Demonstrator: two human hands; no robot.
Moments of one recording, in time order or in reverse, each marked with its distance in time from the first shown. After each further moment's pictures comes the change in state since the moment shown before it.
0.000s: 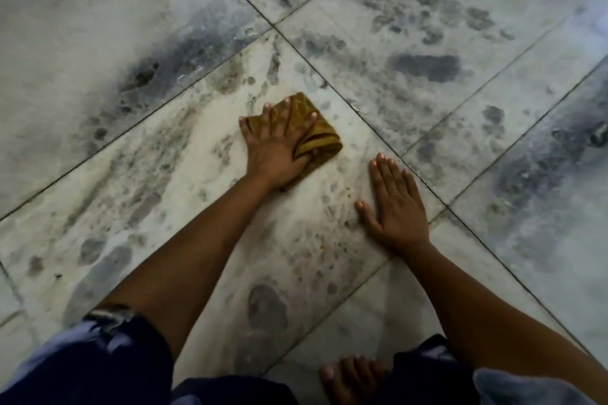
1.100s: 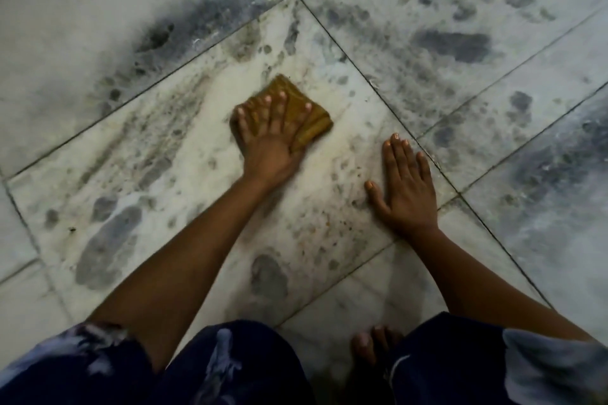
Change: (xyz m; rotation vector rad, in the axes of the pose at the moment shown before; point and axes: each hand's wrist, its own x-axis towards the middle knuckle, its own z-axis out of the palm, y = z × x) left_hand -0.045 -0.003 0.005 -0.050 0.047 -0.112; right_hand 0.000 0.001 -0.003 -0.012 -0.014 -0.023
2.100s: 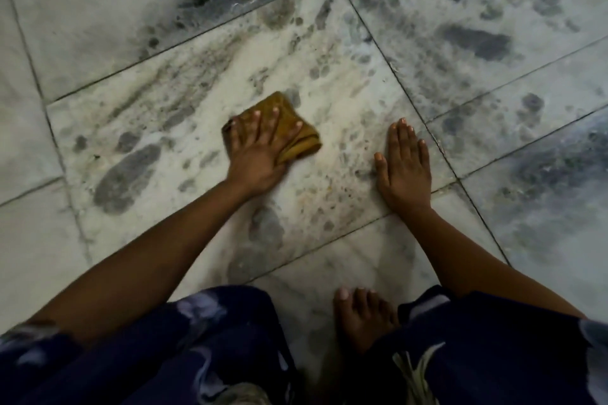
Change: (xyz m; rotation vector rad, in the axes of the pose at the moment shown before) left_hand -0.098 -0.014 0.007 -0.024 -0.057 -0.072; right_hand -0.008 -0.003 0.004 0.060 0.034 -0.039
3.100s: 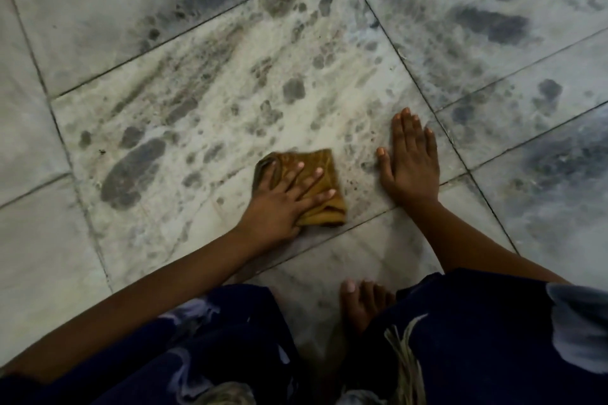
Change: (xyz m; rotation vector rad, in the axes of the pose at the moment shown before) left_hand -0.067 0.039 0.003 0.240 -0.161 0.397; right_hand 0.000 0.001 0.004 -0.019 0.022 -0.053
